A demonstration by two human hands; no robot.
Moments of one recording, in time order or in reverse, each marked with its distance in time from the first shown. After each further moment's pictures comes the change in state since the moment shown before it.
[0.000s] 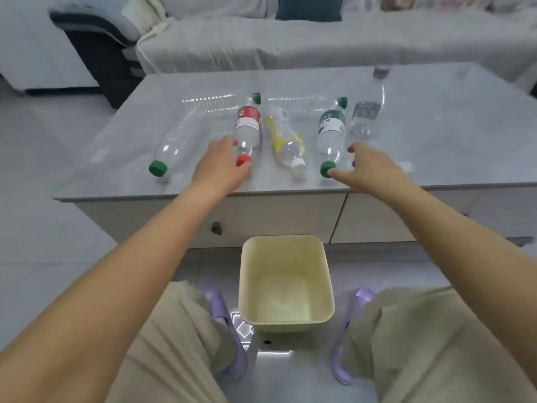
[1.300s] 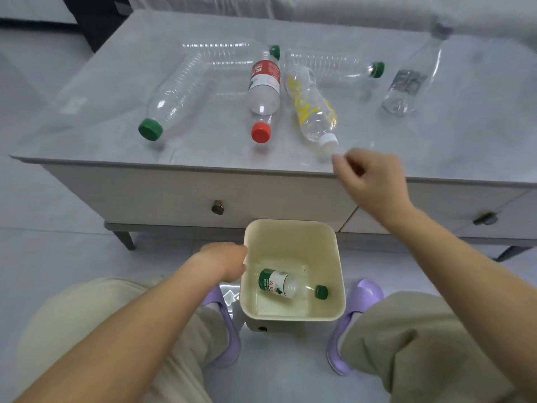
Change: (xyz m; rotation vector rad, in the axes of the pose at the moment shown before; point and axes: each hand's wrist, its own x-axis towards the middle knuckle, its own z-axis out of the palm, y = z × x) left_hand -0.074 -0.119 0.131 0.530 -0.840 0.118; right_hand -0.023 -0.029 0.065 0.221 0.327 -0.328
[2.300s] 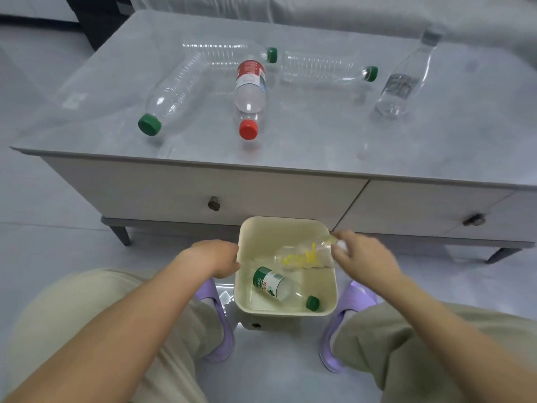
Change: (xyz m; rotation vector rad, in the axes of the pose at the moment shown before) left_hand -0.019 0.003 -0.006 -0.031 -0.035 -0.023; right_hand -0.098 0.052 0.016 -0.392 -0.628 0.325
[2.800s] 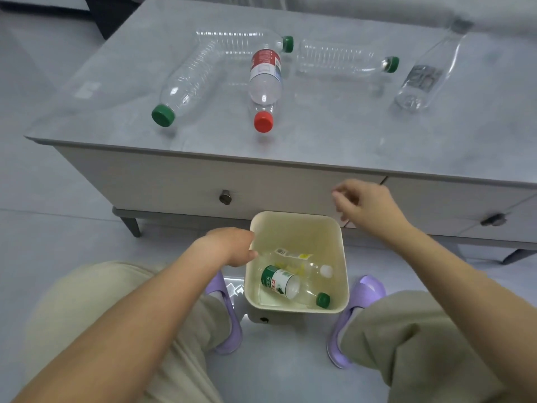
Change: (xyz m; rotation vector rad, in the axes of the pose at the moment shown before) left_hand 0.004 -0.002 -0.009 -0.020 0.031 0.018; right_hand 0.045 -0.035 -0.043 0.314 0.170 -0.225
